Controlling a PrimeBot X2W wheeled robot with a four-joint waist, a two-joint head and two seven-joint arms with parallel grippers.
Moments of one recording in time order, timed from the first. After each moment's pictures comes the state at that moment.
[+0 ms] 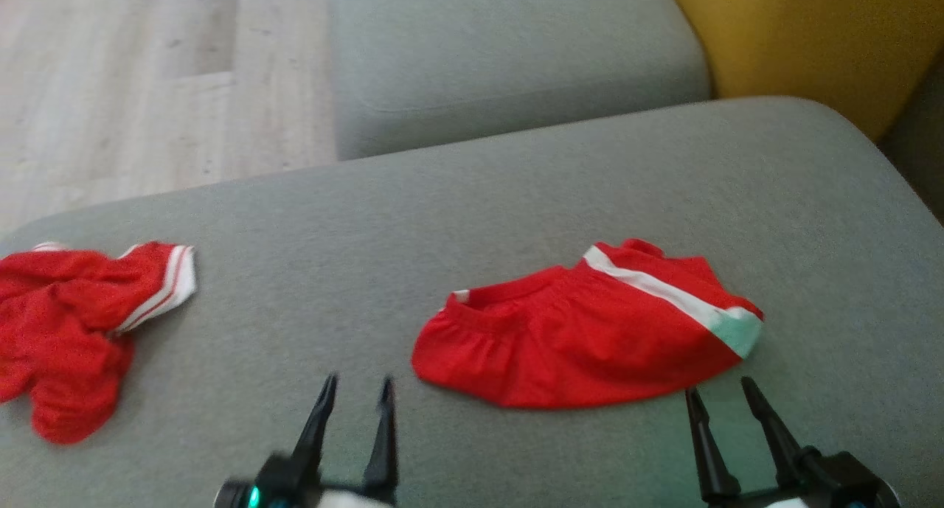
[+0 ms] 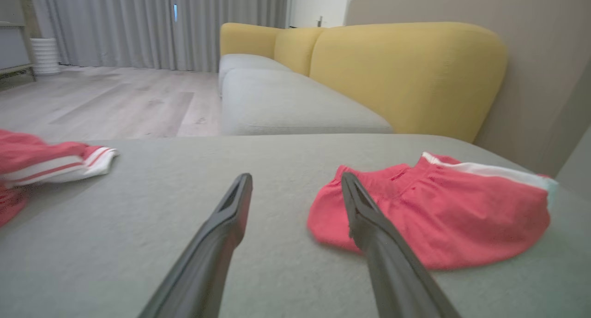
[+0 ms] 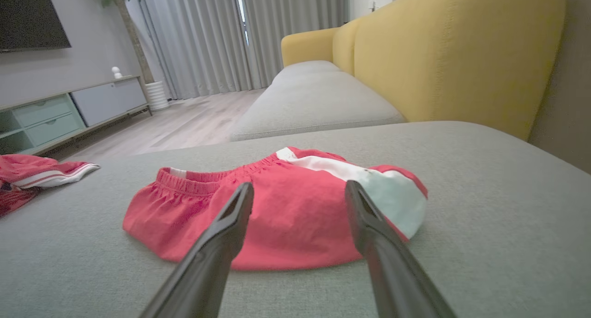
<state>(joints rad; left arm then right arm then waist) 0.10 0.06 -0.38 0.25 -0.27 0.09 -0.25 0.23 -0.05 0.11 0.15 0.11 0.12 -0.26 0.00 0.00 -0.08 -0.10</state>
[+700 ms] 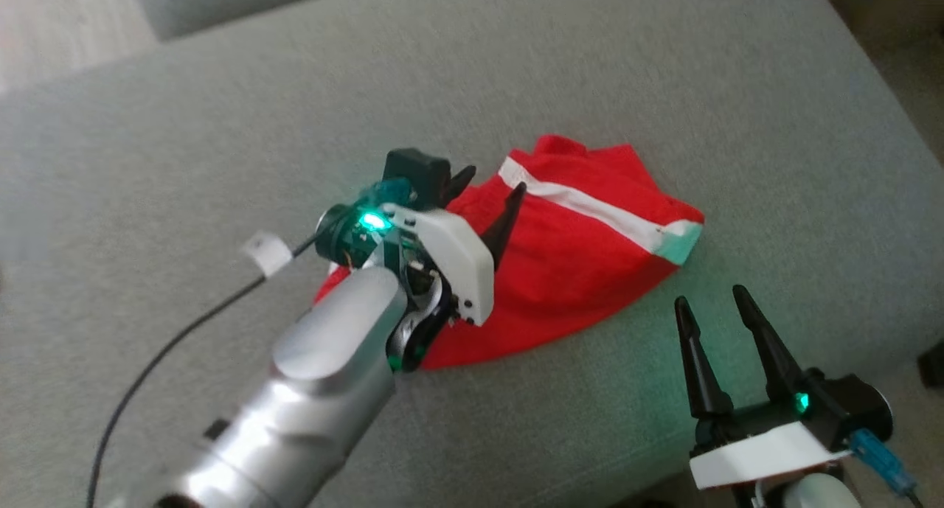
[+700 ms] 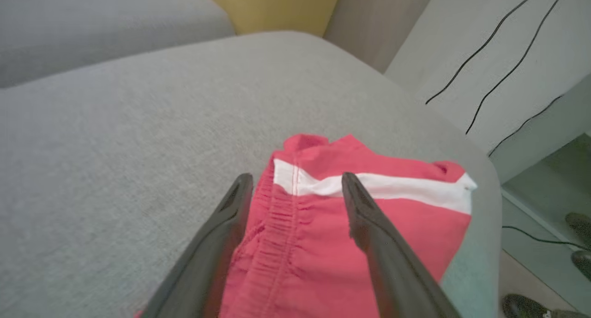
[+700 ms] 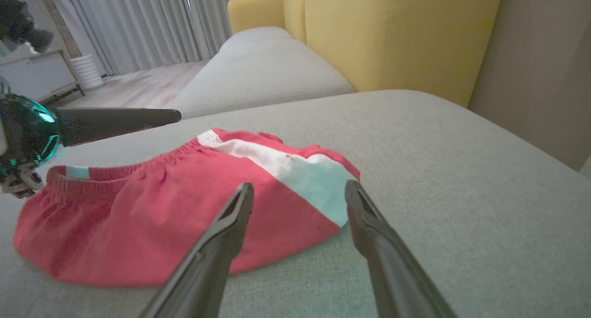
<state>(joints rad) -0.73 0.05 -0.82 0.59 -0.71 -0.01 0.19 0.07 -0.08 0.16 0.10 0.16 0.12 -0.26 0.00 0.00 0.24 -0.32</state>
